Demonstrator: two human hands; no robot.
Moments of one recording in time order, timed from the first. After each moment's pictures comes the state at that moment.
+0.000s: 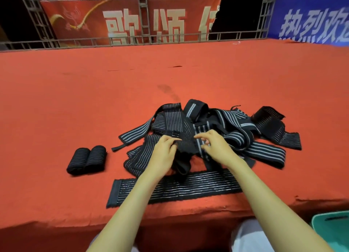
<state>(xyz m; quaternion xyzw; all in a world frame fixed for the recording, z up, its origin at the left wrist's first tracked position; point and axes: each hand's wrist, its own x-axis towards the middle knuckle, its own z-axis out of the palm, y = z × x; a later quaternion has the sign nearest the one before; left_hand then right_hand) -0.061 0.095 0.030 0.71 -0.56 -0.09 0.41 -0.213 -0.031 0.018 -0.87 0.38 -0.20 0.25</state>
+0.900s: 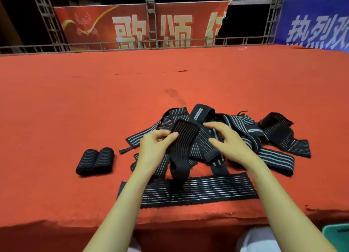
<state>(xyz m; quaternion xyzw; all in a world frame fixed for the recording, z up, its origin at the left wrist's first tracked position) -0.043 0.118 0.071 0.65 -0.42 -0.17 0.61 -0.226 -0.016 0.061 -0.86 0.30 -0.29 0.29</state>
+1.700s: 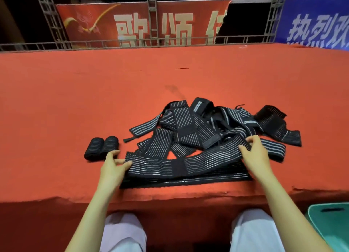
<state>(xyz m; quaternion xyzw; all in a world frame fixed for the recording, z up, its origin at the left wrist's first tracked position) 0.027 0.218 -0.009 0.79 -0.24 -0.17 0.53 -0.292 0.012 0.008 -0.69 0.56 -0.38 0.27</state>
